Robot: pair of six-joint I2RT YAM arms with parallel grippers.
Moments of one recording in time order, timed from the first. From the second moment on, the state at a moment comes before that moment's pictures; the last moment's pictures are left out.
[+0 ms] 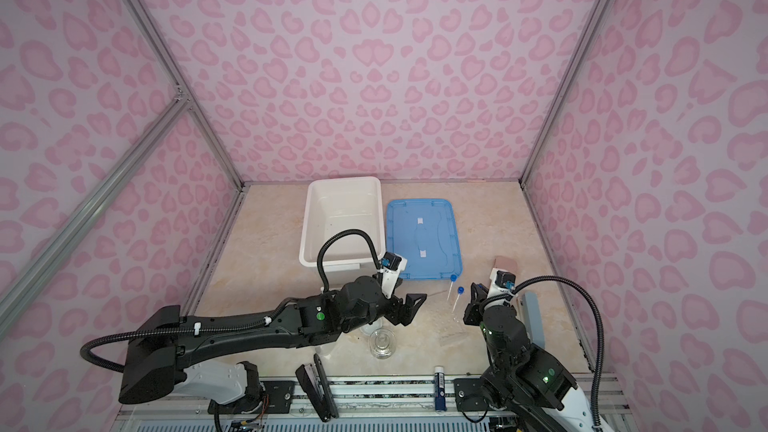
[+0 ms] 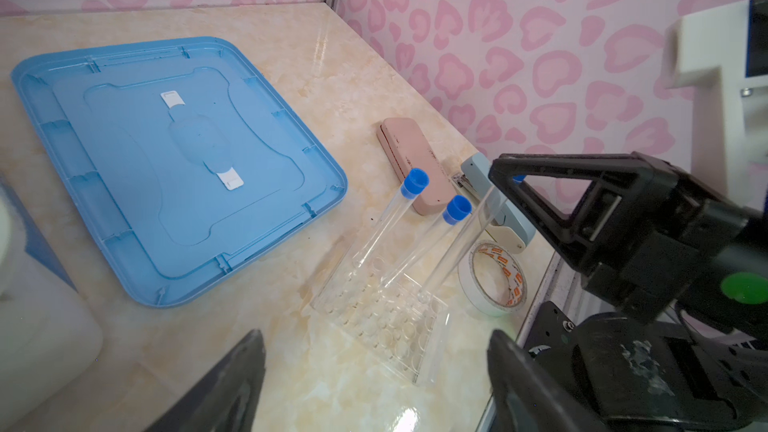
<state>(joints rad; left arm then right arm) -1.23 1.43 0.93 0.06 -0.22 -0.50 0.71 0.20 0.43 -0.66 0.60 0.56</state>
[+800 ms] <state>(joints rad) -1.23 1.41 0.92 0.06 -0.23 -0.50 0.76 0.23 0.44 -0.69 0.70 0.63</state>
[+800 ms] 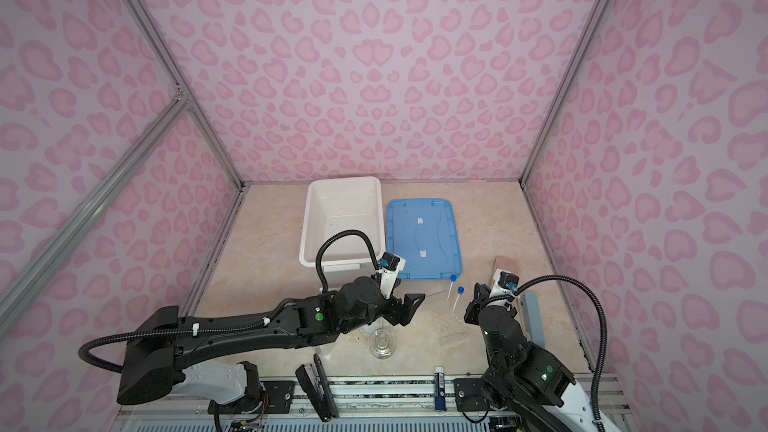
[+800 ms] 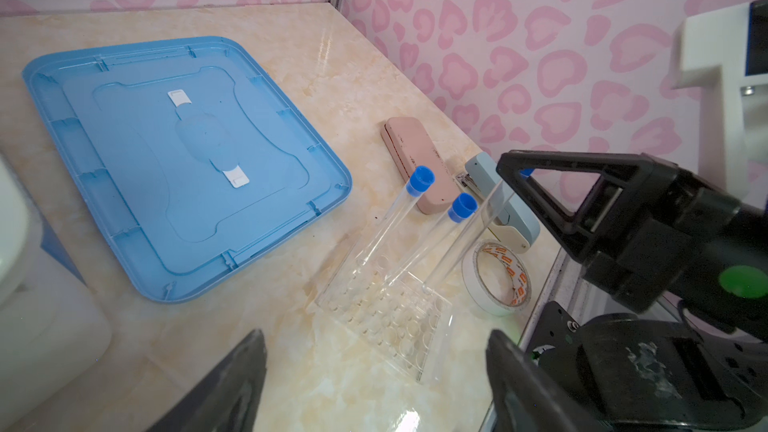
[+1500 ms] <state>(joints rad) -1.23 1.41 0.91 0.06 -0.24 -0.50 0.80 0.33 0.43 -0.69 0.76 0.66</state>
